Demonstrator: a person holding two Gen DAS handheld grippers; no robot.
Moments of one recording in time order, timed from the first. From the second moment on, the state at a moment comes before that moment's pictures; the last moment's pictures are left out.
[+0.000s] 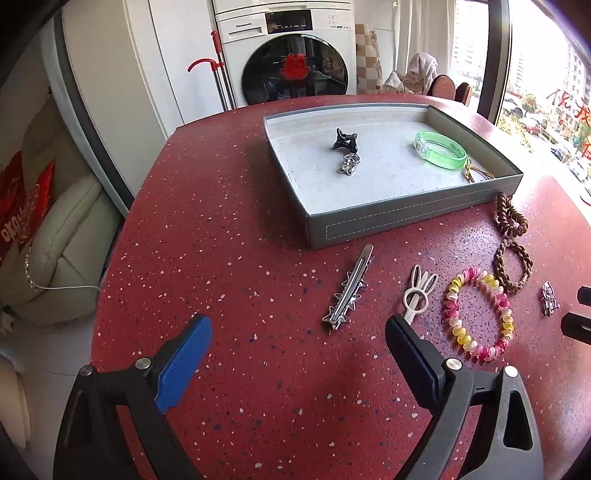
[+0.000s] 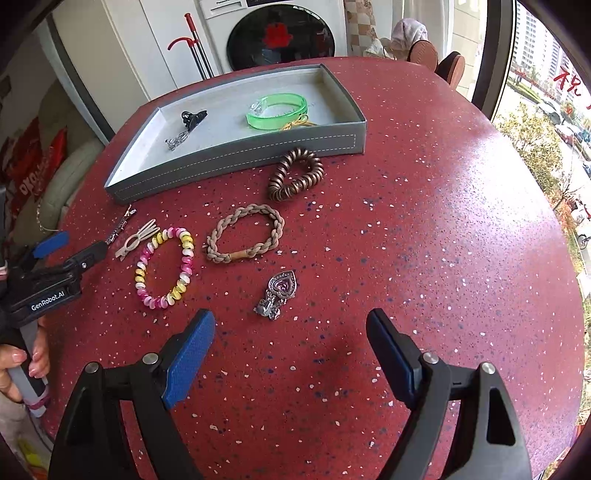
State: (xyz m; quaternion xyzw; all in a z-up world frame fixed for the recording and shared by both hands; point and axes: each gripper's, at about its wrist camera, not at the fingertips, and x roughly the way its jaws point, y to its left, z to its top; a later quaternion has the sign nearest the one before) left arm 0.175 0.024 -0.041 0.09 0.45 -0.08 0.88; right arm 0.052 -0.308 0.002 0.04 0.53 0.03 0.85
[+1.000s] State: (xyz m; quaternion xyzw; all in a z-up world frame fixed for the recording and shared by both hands) left arm 0.180 0.001 -0.035 0.08 0.46 -0.16 0.87; right arm 0.051 -0.306 0.013 0.04 0.50 0.03 0.86
